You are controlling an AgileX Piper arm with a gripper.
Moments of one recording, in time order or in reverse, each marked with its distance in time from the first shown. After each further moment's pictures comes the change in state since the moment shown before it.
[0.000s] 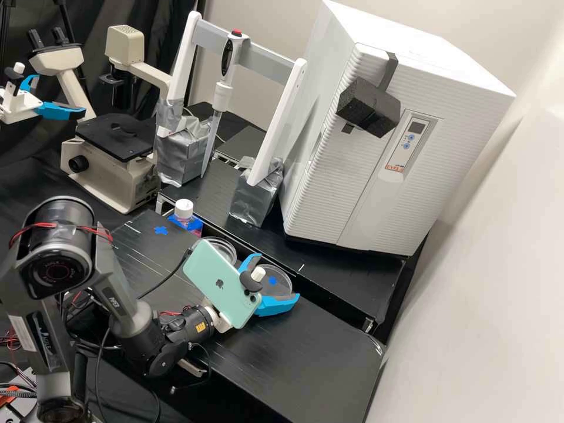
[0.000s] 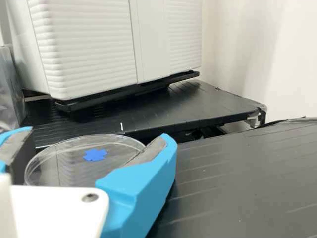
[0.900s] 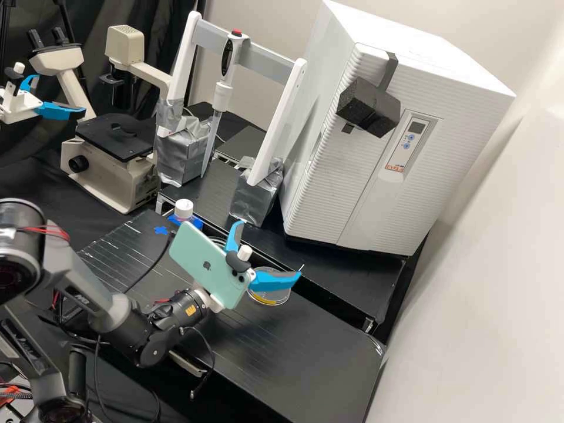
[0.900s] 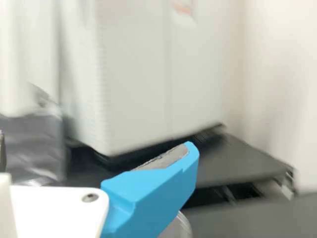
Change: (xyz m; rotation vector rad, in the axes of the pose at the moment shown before) arm -0.013 0.006 -0.051 0.000 0.222 0.044
